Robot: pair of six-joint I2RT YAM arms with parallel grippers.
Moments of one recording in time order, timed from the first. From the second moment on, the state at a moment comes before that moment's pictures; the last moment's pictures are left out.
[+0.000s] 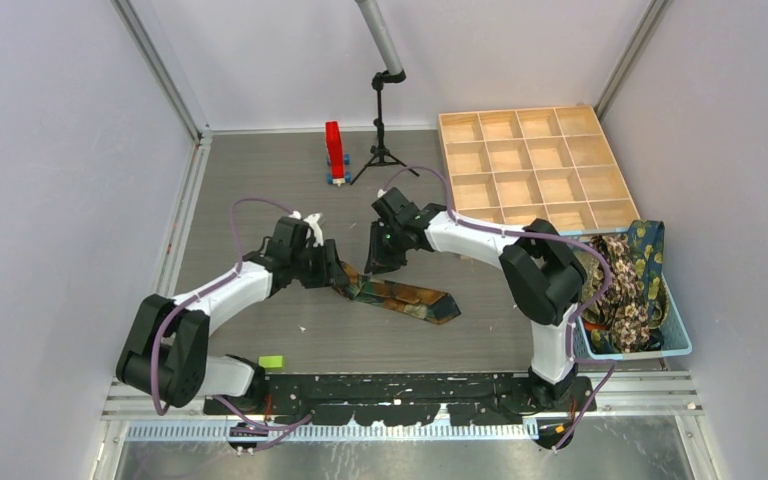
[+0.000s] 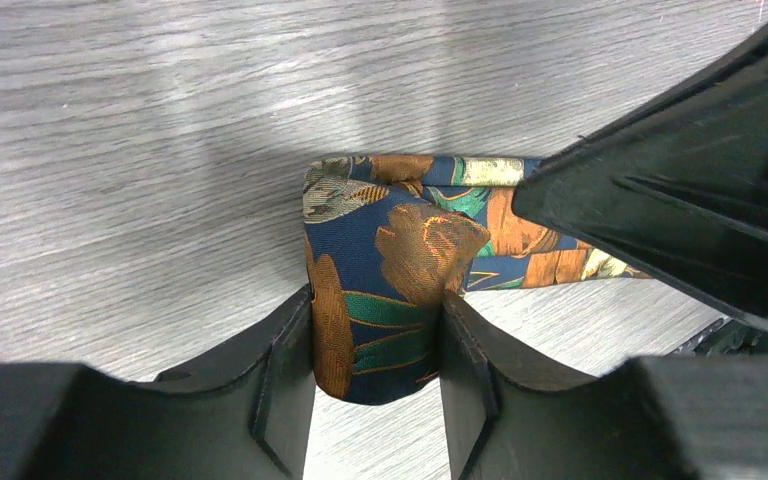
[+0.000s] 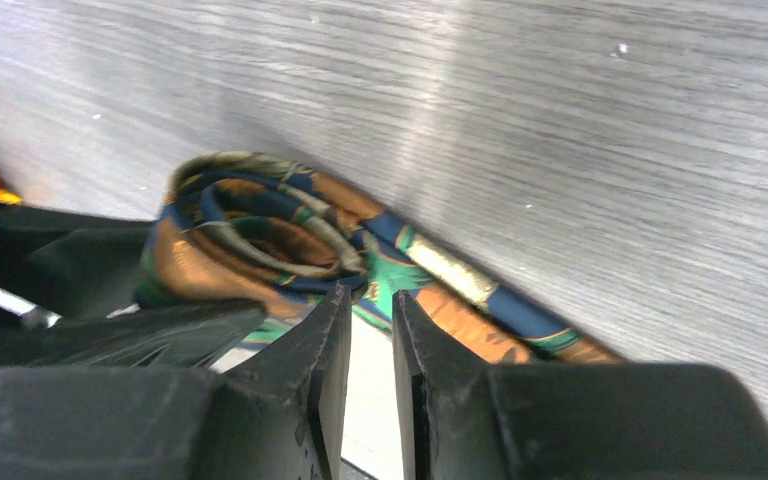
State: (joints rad) left arm -0.38 1.34 0.64 -0.19 0.31 -0.47; right arm 0.78 1.93 1.36 -0.44 -0.22 0.79
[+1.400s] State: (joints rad) left arm -0.41 1.21 0.61 -0.26 0.15 -0.49; right arm 0.84 1.93 1.36 -0.47 -0.20 0.79
